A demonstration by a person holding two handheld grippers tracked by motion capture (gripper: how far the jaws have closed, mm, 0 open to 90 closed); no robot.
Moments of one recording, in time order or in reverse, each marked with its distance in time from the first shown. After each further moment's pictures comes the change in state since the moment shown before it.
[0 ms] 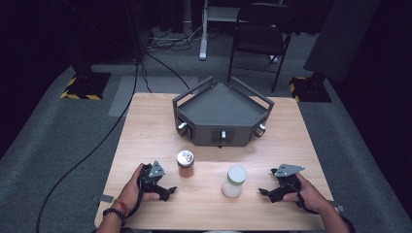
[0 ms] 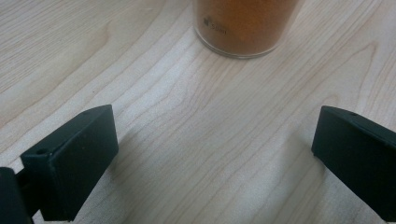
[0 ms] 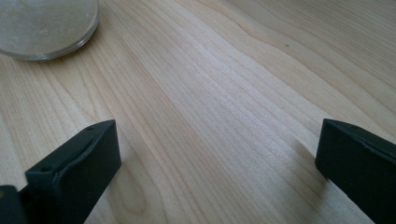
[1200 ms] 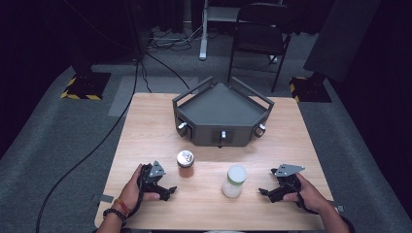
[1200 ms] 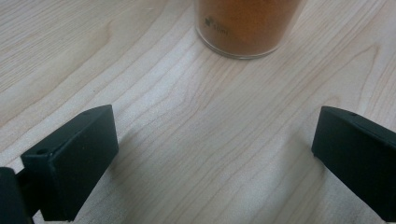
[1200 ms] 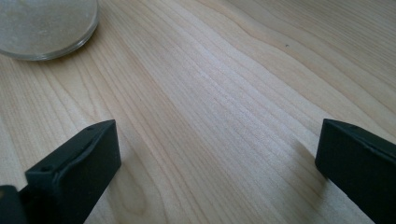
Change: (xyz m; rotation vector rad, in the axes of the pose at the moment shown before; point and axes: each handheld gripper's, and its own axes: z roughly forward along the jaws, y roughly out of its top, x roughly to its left) left arm -0.003 0.003 0.000 0.012 0.011 -0.013; right arm 0.001 0.000 0.000 0.000 -0.003 0.003
